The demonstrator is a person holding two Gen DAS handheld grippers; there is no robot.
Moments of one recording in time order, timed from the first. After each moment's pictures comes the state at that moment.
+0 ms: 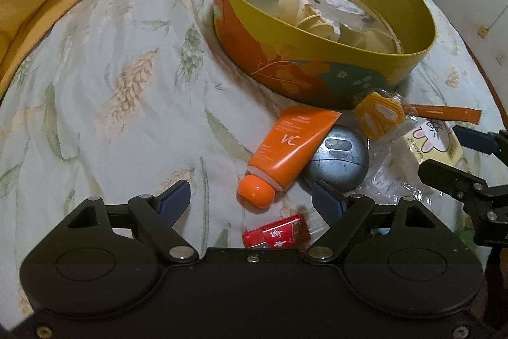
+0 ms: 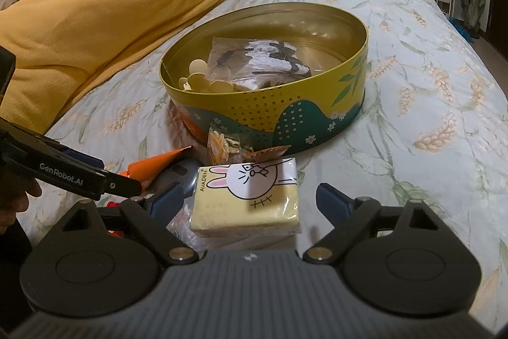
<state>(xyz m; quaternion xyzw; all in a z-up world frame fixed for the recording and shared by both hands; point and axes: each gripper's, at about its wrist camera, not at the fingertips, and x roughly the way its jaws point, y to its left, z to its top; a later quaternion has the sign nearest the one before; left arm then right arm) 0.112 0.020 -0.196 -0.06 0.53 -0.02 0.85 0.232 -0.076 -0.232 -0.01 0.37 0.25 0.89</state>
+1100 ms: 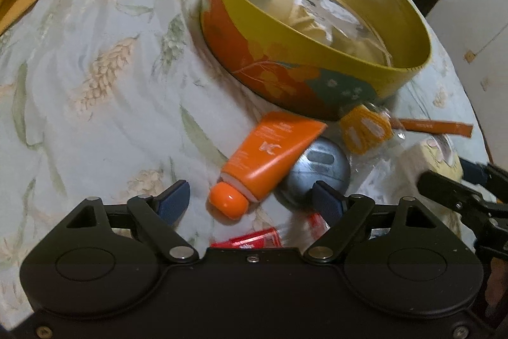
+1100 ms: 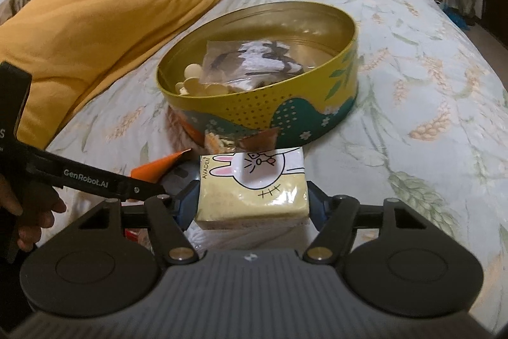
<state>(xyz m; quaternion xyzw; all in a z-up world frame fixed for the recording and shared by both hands) 0.120 0.022 -0.209 -0.12 0.52 -0.03 0.85 0.231 -0.087 -0.228 0.02 0.38 0.24 0.89</state>
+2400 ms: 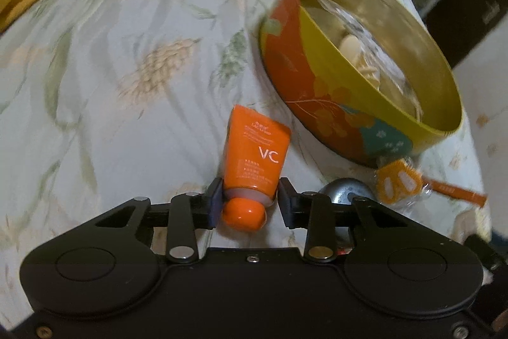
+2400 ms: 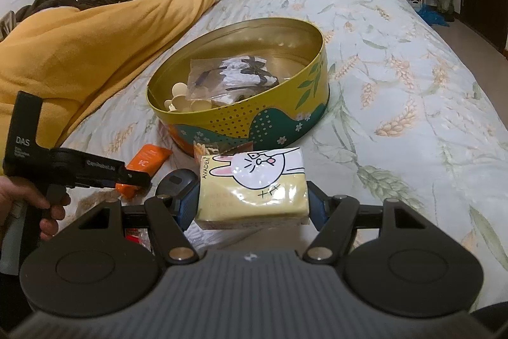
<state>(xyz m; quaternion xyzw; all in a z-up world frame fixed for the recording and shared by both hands) 0.115 0.064 -0.219 -0.23 0.48 0.03 0.84 0.213 -0.107 -0.210 0.04 0.37 0.21 0.91</state>
